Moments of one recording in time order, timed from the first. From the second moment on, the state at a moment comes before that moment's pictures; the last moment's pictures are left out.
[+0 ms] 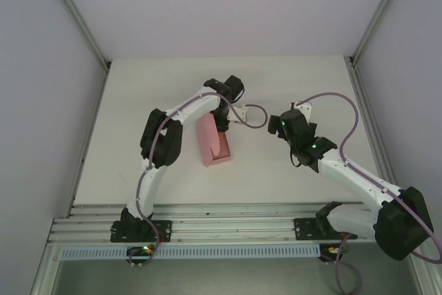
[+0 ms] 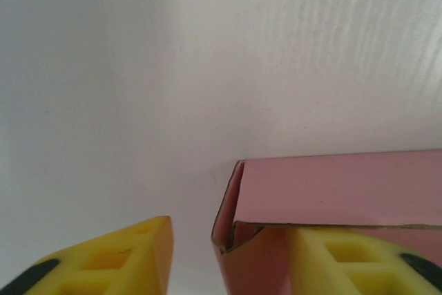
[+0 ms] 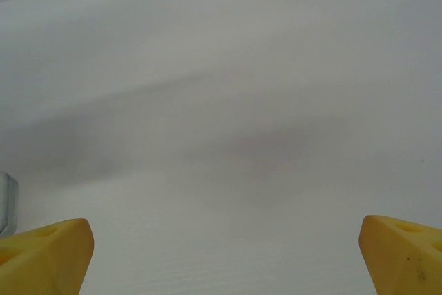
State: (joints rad) left arm -0.71 2.30 1.99 -1.12 -0.13 0.85; right arm 0.48 1.14 0.72 -0.28 0.50 0.55
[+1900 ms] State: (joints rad) left arm -0.88 1.39 1.18 0.00 -0.71 0.07; right arm 0.61 1.30 0.76 0.38 0.23 0.24
